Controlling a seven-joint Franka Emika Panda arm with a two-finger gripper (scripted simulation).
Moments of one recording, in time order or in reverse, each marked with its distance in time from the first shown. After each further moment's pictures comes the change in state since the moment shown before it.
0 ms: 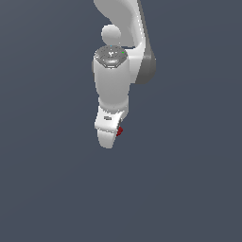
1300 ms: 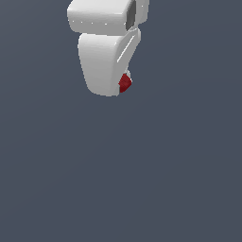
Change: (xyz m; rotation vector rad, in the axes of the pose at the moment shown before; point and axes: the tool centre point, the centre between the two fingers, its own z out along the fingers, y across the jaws) arm 0.024 0.024 -0.236 0.000 0.001 0.003
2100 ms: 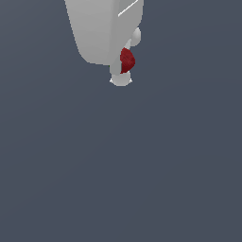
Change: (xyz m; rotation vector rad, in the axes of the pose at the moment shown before) arm 0.006 0.009 -0.053 0.000 -0.001 0.001
